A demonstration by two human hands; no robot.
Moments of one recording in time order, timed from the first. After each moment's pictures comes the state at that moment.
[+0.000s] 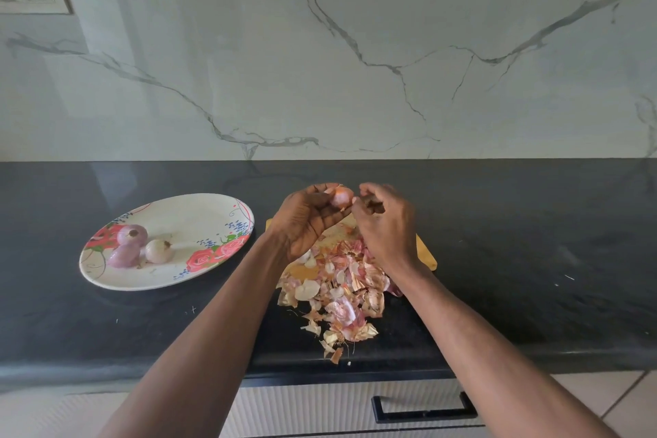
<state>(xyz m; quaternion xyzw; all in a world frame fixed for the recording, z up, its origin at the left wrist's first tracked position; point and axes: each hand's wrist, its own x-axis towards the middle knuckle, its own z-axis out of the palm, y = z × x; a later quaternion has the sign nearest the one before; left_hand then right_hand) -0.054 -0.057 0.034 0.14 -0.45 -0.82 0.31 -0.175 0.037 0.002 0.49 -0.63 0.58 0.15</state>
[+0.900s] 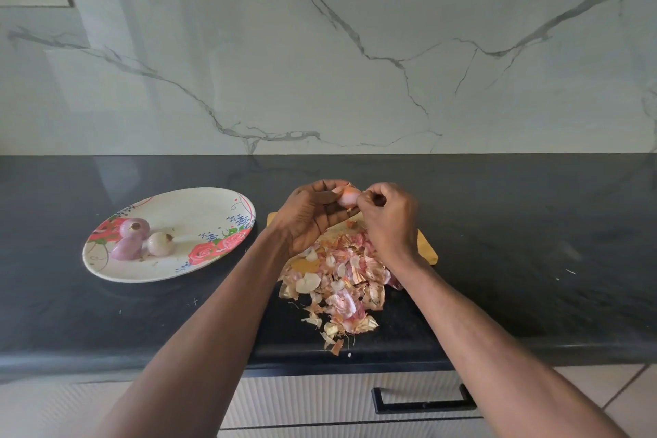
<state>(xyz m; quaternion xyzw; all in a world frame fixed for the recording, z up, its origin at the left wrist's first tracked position) -0.055 -0.057 0.031 0.13 -0.49 -0.82 0.29 -0.174 0.034 0.002 0.45 -0.66 0.58 0.14</state>
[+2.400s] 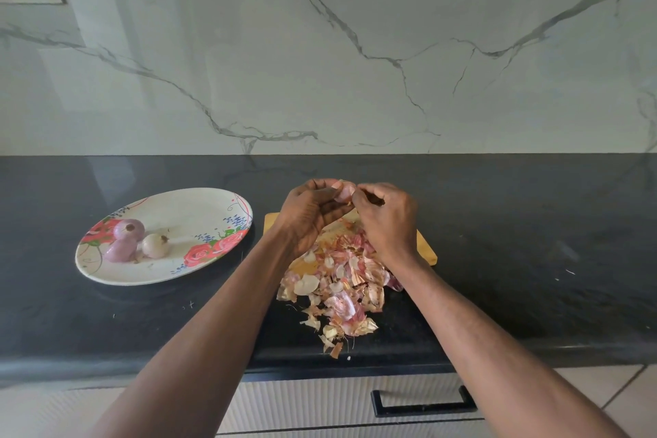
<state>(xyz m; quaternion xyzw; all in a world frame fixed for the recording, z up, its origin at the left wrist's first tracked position) -0.061 -0.054 0.030 0.17 -0.48 -0.79 0.33 -0.169 0.040 0.008 0.47 -0.64 0.60 0.11</state>
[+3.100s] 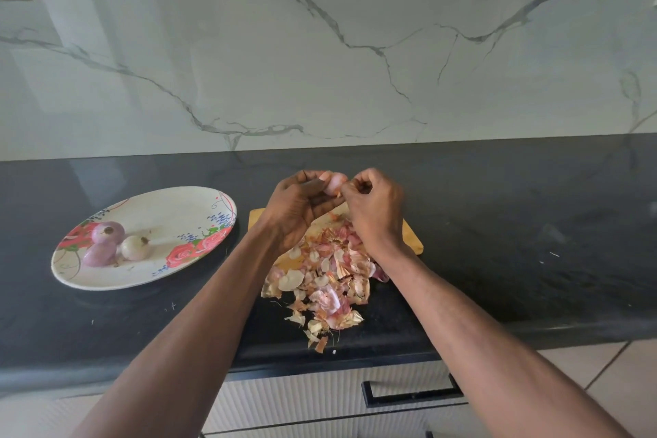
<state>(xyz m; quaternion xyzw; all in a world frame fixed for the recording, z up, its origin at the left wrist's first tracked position) -0.064 -0.048 0.032 0.15 -0.51 -0.78 0.33 -0.171 0.035 0.008 0.41 -0.68 0.60 0.13</state>
